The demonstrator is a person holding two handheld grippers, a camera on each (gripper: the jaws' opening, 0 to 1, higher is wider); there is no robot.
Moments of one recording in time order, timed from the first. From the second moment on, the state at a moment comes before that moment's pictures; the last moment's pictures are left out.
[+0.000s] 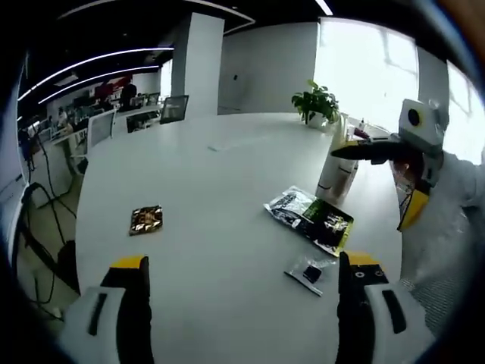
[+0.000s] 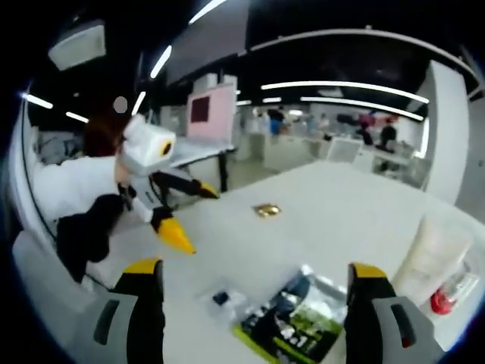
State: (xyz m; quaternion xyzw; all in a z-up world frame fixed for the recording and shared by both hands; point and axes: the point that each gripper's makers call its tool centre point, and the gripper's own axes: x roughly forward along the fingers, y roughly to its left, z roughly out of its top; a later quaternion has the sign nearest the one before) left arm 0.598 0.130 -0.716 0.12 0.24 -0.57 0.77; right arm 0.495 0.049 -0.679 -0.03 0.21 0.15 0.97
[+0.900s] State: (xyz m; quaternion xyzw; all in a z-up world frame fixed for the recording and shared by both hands) left arm 0.643 0.117 -0.739 0.18 0.26 -0.57 0.76; right arm 0.493 0.054 -0.682 -0.02 0.22 0.15 0.96
